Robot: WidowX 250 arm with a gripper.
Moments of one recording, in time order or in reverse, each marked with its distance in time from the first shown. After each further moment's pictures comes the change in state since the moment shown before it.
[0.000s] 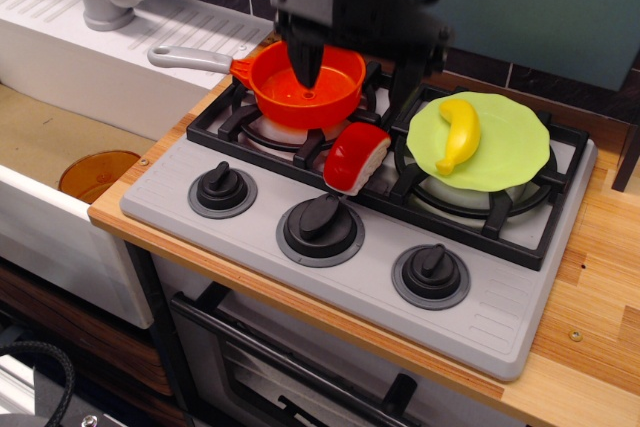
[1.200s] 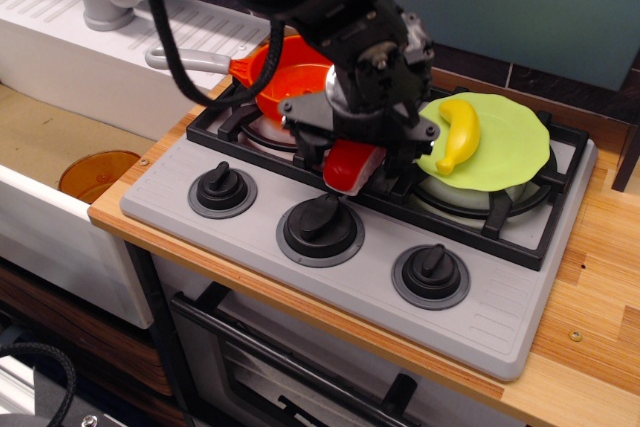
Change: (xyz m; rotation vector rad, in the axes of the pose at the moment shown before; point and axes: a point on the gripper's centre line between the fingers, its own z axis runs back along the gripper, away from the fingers) arm -0.028 -0.013 -0.061 0.004 -0.068 0.084
